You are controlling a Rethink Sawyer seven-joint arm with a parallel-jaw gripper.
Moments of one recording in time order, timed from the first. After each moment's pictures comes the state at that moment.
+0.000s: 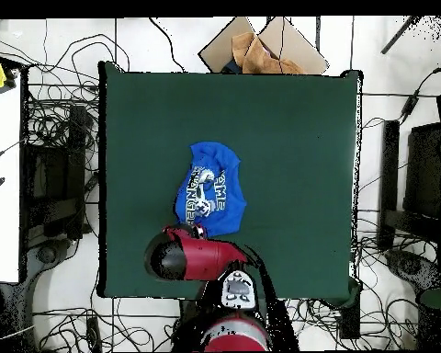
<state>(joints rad) -0.03 -0.62 -0.06 2.05 -0.02 0.09 1.57</state>
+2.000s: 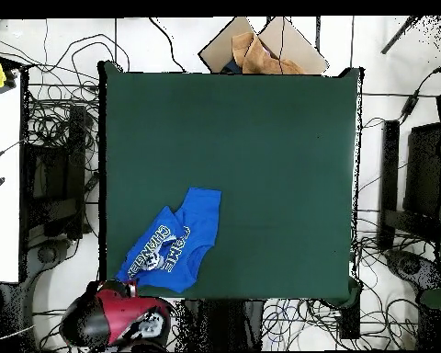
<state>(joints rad) 0.26 -0.67 0.09 2.34 0.23 -0.12 1.79</state>
